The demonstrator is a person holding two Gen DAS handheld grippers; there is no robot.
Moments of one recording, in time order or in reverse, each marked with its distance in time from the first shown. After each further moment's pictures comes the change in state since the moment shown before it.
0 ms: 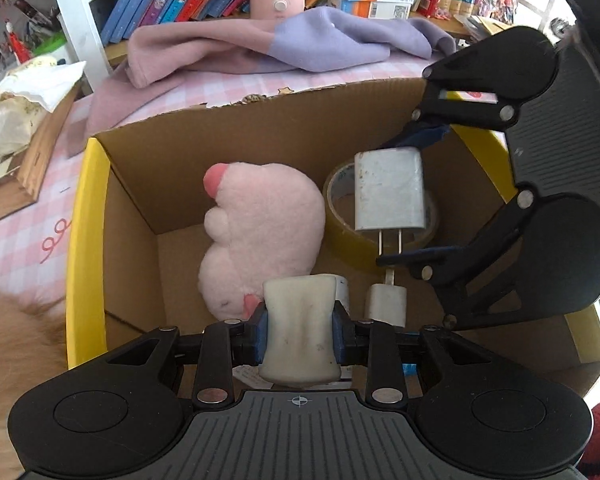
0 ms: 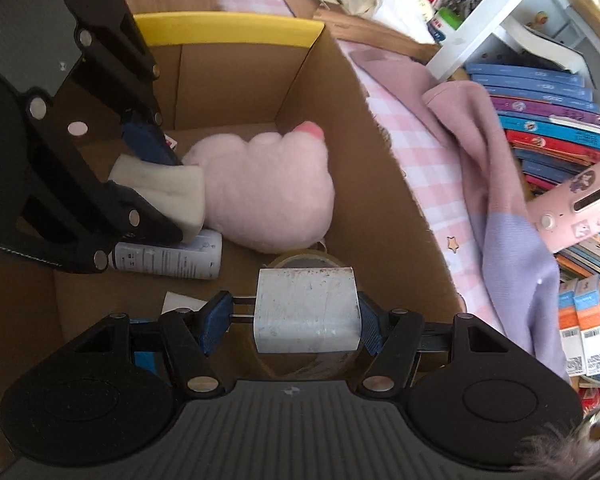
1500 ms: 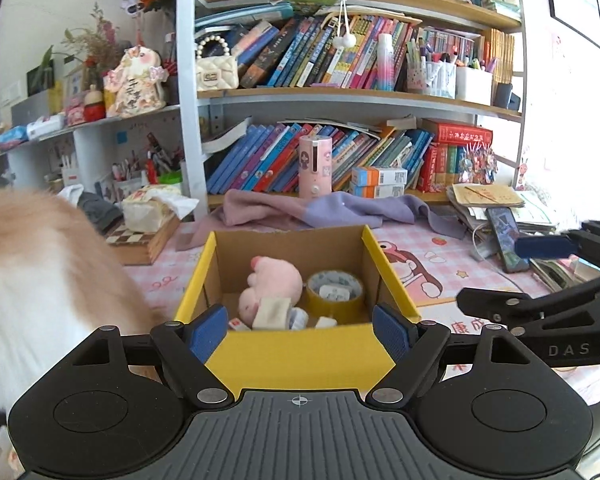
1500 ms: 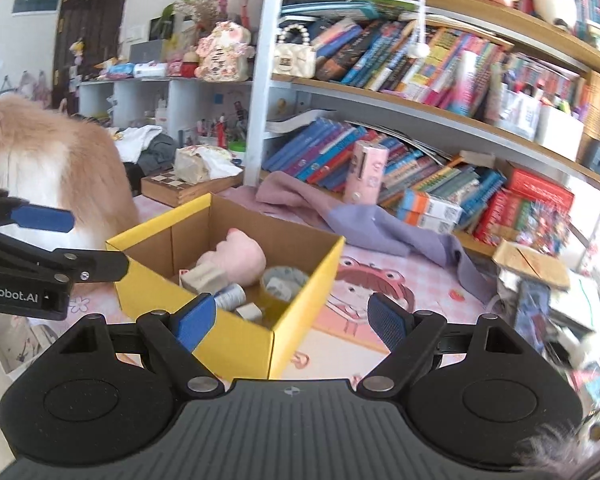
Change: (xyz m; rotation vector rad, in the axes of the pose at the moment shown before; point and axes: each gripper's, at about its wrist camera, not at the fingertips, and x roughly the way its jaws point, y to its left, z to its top) left arm -0.187 -0.105 -0.157 -0.124 -0.595 0.196; right arm -0.223 0.169 -0.128 0.739 -0.491 -0.416
